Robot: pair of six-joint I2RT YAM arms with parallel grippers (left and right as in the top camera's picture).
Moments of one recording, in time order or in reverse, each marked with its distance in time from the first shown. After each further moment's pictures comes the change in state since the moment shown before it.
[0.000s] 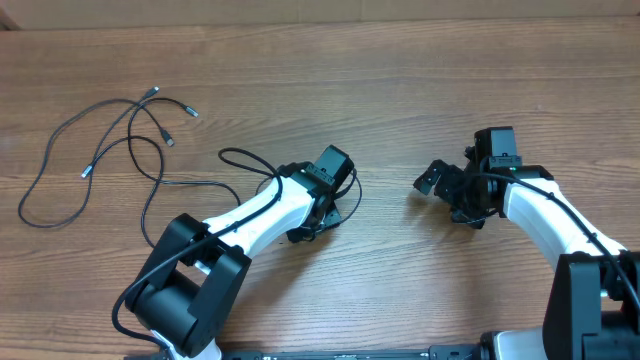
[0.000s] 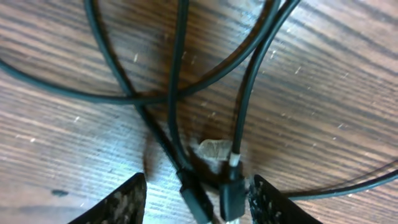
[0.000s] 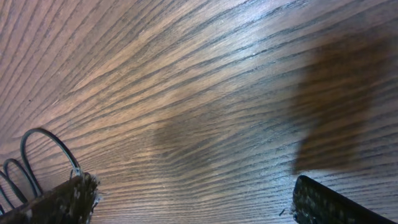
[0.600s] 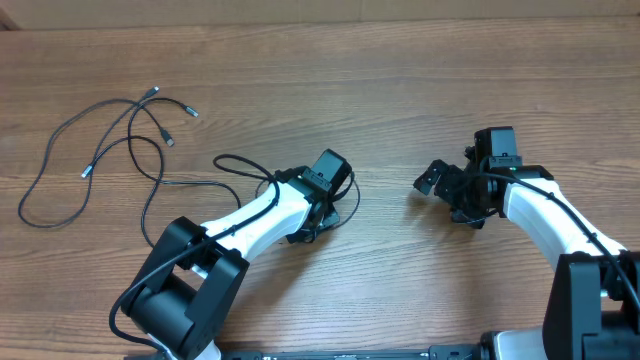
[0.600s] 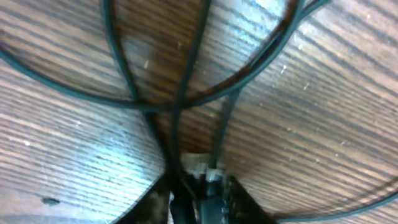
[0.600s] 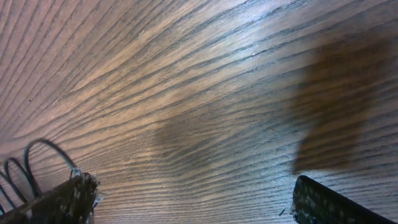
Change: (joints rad) left arm 0.000 -0.019 -0.051 0.065 -0.019 -0.055; right arm 0.000 0.000 0.000 0.000 0.000 0.000
